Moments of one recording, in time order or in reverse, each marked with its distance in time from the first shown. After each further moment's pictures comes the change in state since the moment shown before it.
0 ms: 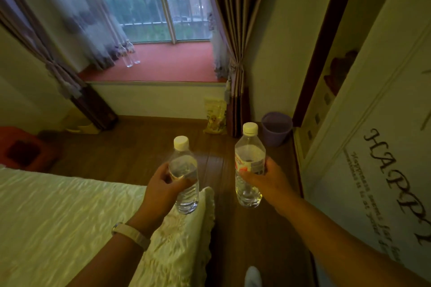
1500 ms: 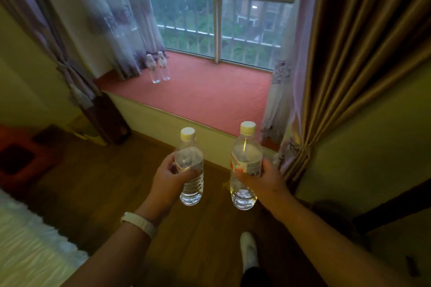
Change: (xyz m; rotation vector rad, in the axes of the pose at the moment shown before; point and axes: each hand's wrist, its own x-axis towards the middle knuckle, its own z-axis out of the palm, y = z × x) left_hand 0.593 0.101 -0.026 -0.182 0.200 -0.035; right_hand 0.605 -0.170 0.146 -0.104 -0.291 -0.108
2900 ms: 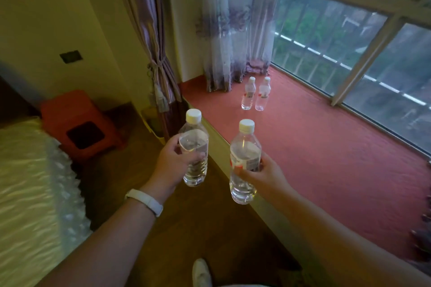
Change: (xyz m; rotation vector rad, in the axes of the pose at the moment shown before) left_hand 0.424 0.098 -0.285 -0.030 0.498 -0.006; right_hand 0.481 -0.118 0.340 -0.148 -0.541 -0.004
